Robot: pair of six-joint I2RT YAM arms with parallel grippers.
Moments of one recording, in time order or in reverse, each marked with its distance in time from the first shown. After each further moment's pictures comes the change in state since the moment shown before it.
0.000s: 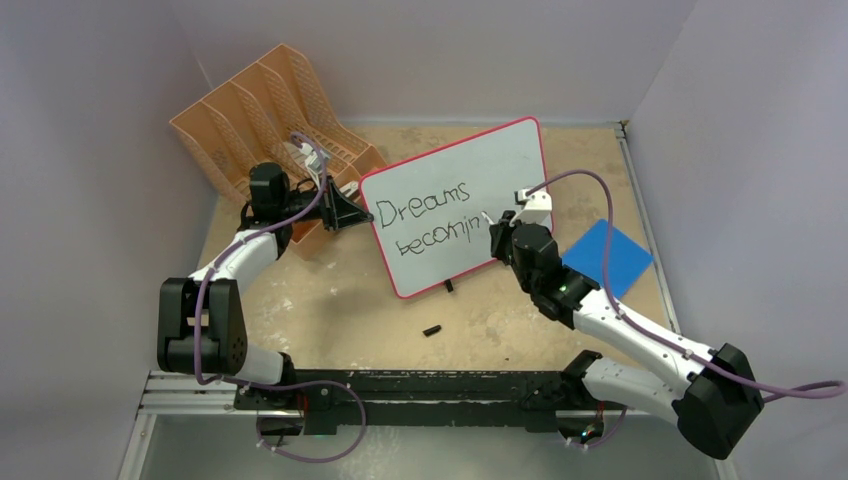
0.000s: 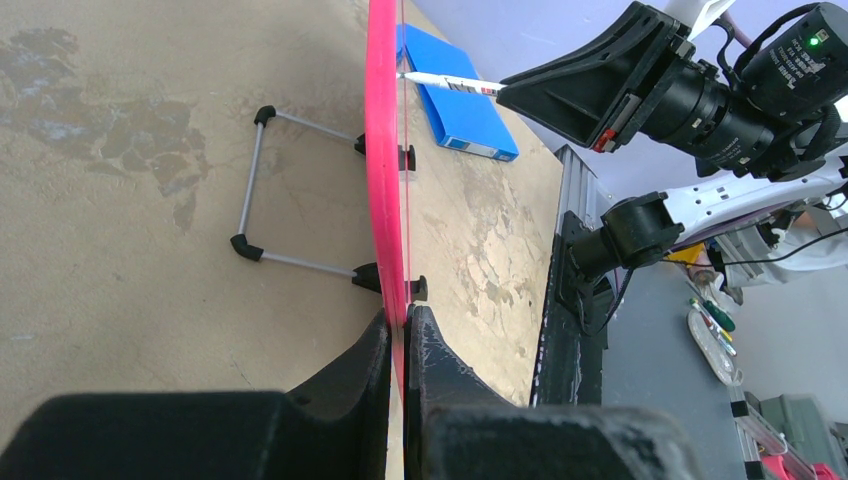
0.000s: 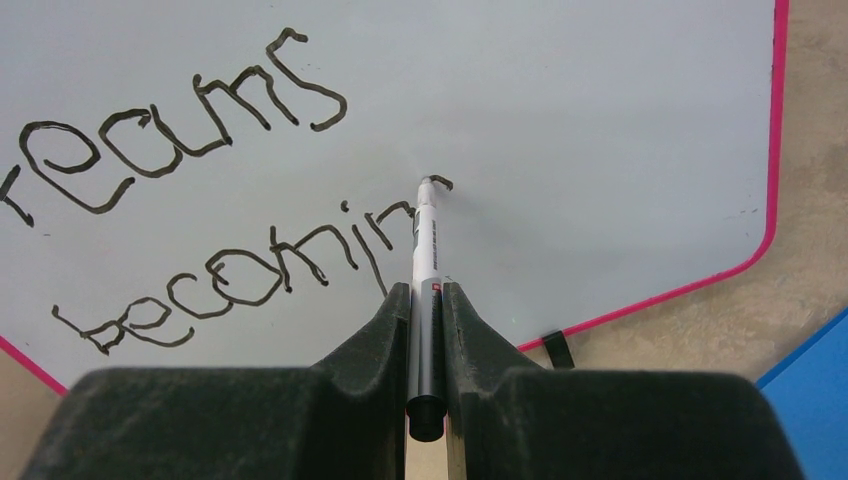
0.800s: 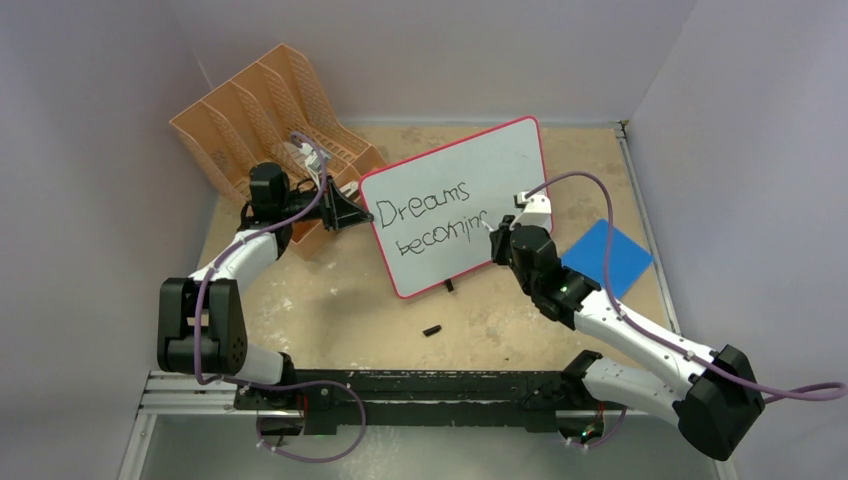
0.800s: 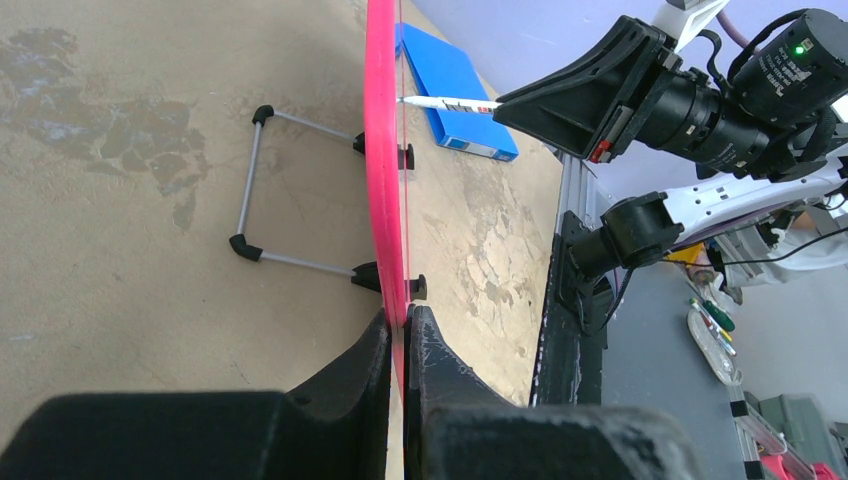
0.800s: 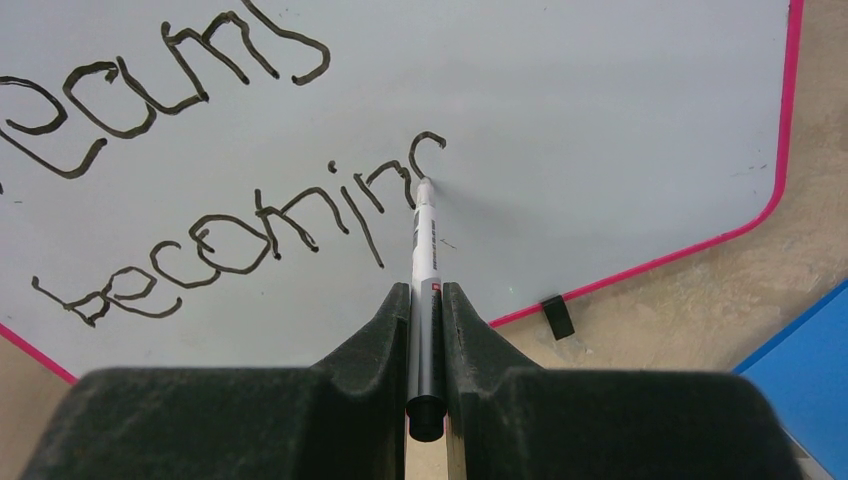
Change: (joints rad) left arm 0.000 0.000 0.000 0.000 0.000 0.000; right arm -0.001 -0.008 0.000 -0.076 -0.019 0.042
